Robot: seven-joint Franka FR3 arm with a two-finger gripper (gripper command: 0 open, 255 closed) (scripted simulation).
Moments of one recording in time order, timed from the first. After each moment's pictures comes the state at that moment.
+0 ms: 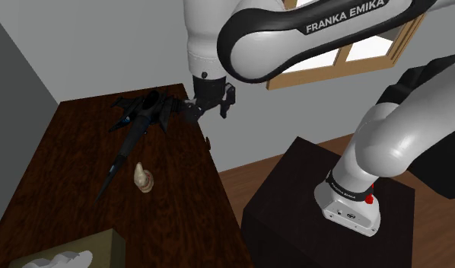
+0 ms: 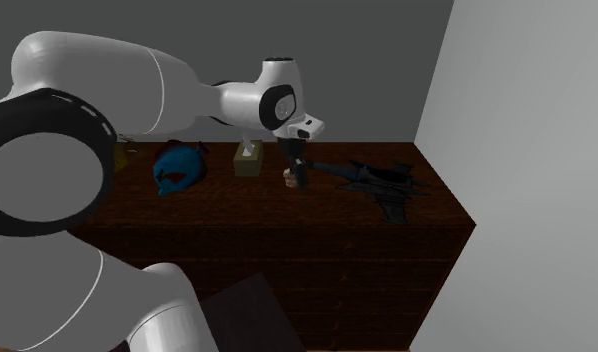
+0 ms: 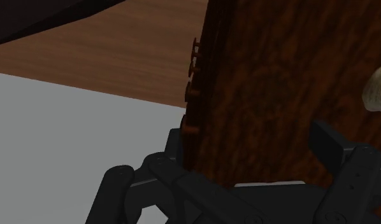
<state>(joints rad) 0.05 -0.37 0.49 -2.29 0.08 2.03 0.77</state>
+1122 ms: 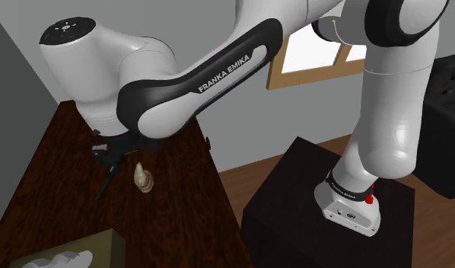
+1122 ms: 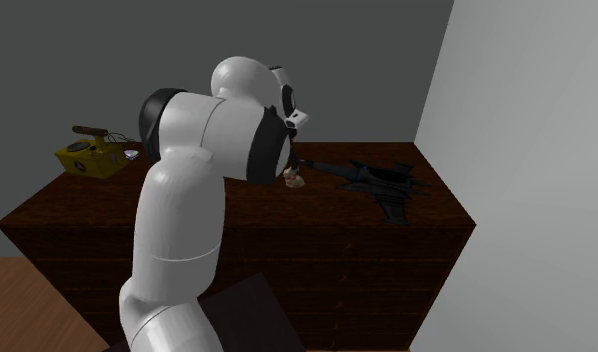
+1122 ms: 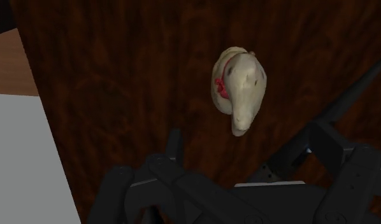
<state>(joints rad) 0.19 0.35 0.68 -1.71 -0.44 2.03 1.41</state>
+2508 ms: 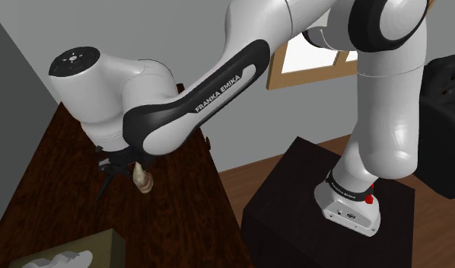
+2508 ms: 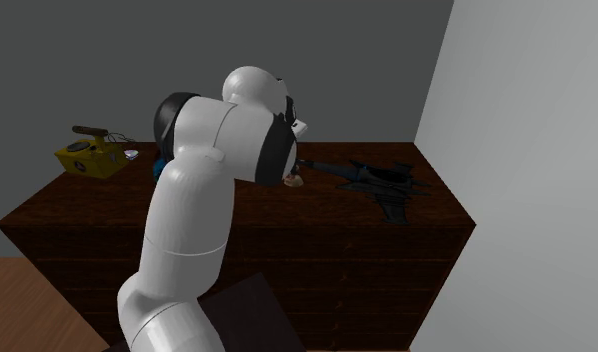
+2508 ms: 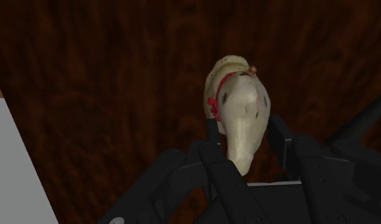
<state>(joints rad) 0.22 0.42 0.65 -1.72 -0.49 2.08 1.47</state>
